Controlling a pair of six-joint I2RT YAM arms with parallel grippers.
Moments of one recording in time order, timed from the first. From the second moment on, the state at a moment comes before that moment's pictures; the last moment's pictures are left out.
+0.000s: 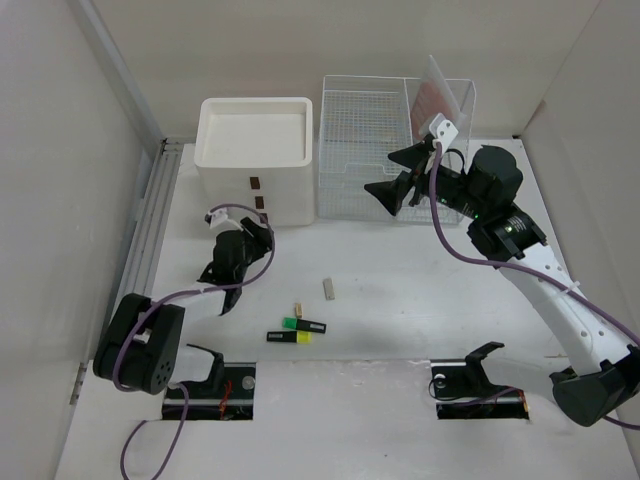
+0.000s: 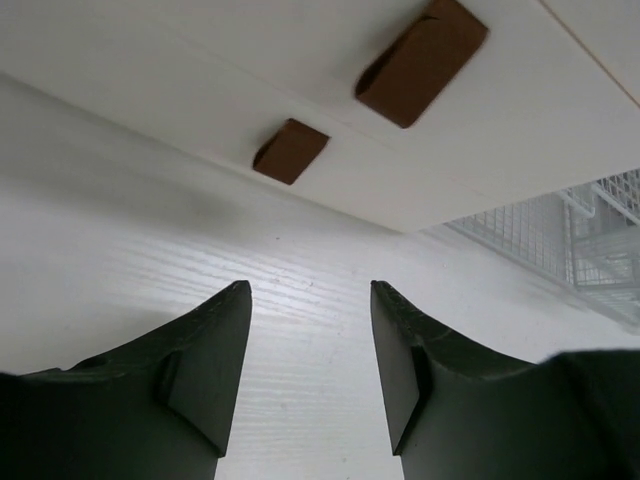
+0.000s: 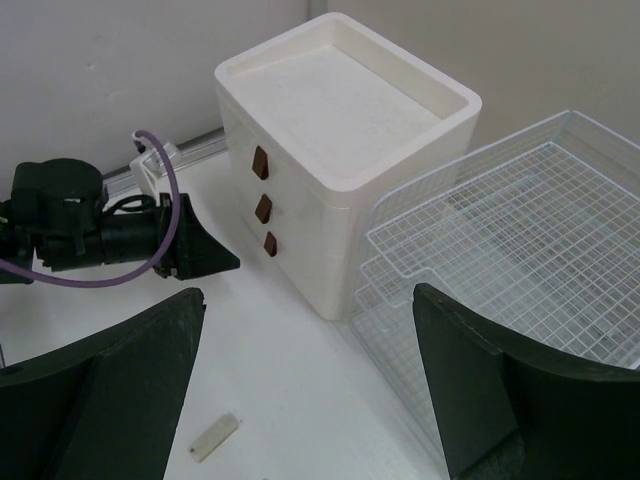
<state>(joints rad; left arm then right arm) -0.32 1.32 0.37 0.60 -0.18 -0.71 0.47 1.13 1.24 -0.10 -0.48 -0.05</state>
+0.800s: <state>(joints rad) -0.16 1.64 0.28 1.10 0.10 -0.84 0.47 1.13 1.20 -0.04 -0.52 -0.03</state>
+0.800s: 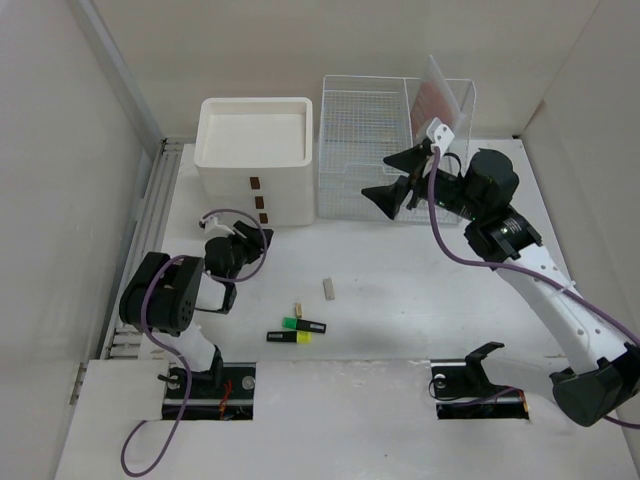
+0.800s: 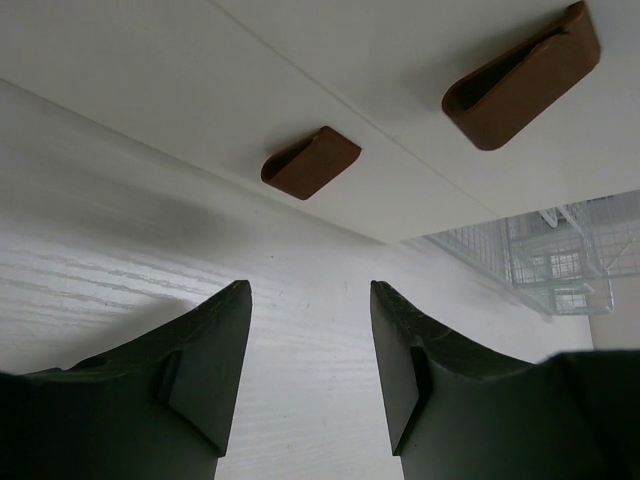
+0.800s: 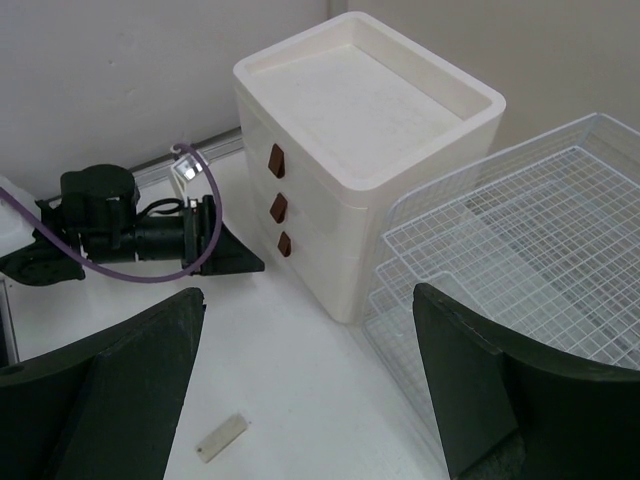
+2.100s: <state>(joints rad) -0.16 1.67 0.47 0.90 0.04 -0.82 0.47 1.13 1.20 -0.04 -0.53 -0.03</state>
